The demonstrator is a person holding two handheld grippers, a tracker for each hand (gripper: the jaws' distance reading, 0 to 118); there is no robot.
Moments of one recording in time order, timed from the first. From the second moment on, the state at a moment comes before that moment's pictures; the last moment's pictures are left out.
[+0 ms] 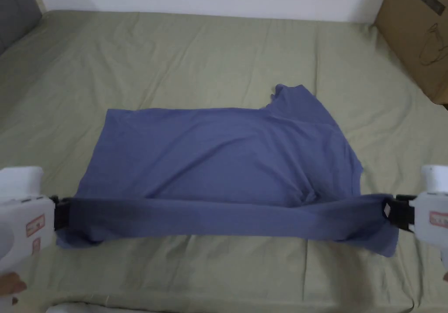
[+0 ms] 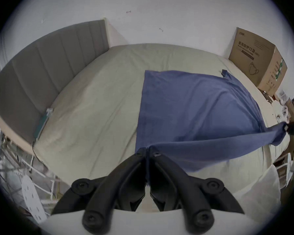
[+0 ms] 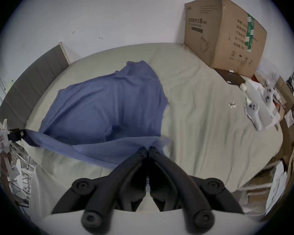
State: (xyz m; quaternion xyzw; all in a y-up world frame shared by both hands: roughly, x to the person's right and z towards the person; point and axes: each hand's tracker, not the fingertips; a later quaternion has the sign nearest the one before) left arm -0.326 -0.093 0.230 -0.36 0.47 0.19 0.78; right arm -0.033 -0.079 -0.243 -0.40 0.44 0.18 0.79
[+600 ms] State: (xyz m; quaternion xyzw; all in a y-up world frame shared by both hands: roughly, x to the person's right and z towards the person) left arm -0.381 -0.130 0.189 -0.42 0.46 0.19 0.75; right arm -0.111 -0.126 -0.297 -0.45 0.41 0.19 0.77
